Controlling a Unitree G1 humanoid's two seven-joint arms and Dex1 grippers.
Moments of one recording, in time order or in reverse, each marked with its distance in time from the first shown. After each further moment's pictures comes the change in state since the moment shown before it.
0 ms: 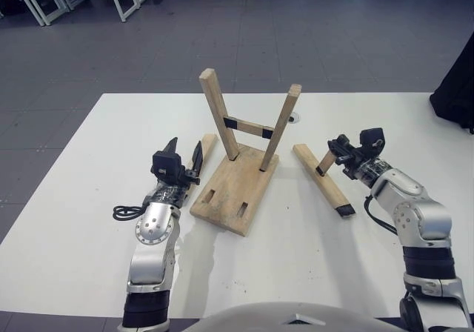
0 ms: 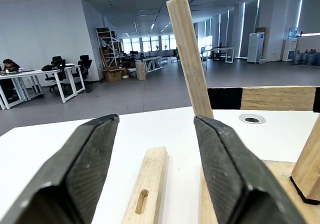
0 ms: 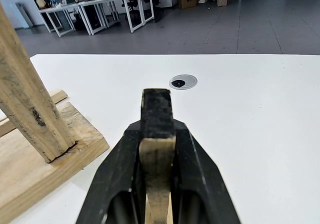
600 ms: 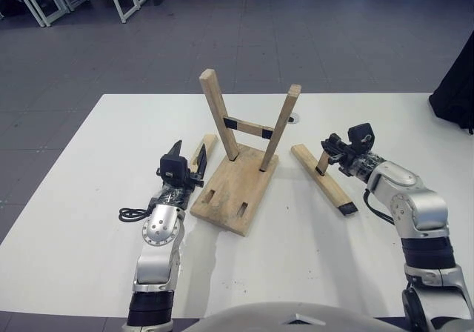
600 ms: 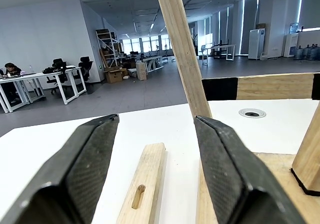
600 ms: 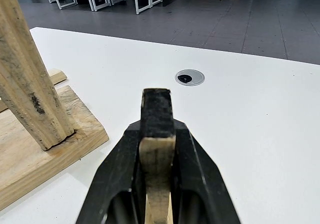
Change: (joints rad) left arm 0.004 -0.015 -0.021 0.061 0.043 -0.047 0.014; right arm -0.065 -0.017 0.035 0.030 -0.037 0.073 0.026
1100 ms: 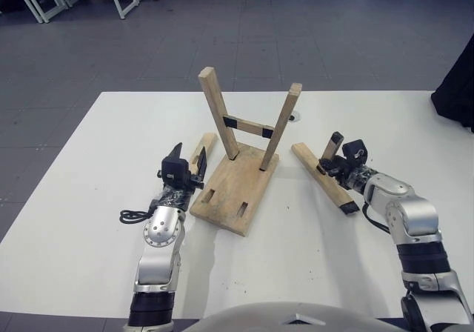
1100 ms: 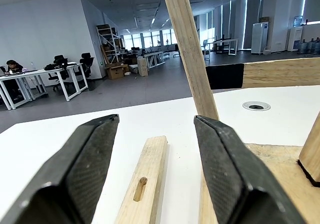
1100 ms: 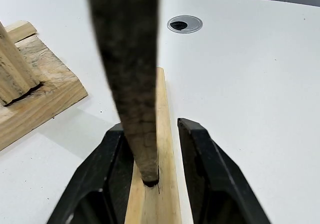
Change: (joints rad) left arm 0.005 -0.009 -0.001 0.014 0.014 -0.017 0.006; right arm 0.034 0.014 0.021 0.054 -0.063 0.018 -0.009
